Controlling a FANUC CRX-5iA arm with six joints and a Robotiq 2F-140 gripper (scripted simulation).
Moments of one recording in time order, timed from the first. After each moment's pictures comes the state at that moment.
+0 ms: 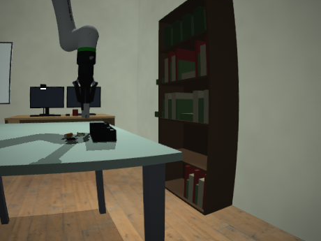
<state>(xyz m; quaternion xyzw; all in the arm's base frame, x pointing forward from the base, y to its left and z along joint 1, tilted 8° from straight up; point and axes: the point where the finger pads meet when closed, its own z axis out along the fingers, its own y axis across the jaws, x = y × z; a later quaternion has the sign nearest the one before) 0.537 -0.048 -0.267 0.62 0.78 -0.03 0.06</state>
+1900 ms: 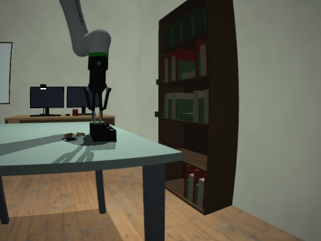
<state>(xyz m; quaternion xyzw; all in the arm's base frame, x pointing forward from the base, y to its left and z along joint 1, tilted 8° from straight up) 0.579 -0.109 -0.293 0.78 0.62 -0.02 0.06</state>
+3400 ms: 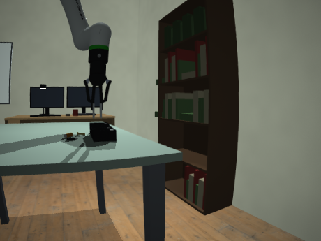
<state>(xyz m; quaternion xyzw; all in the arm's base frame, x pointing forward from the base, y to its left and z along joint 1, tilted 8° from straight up) 0.577 -0.105 -0.259 0.78 0.62 -0.02 0.06</state>
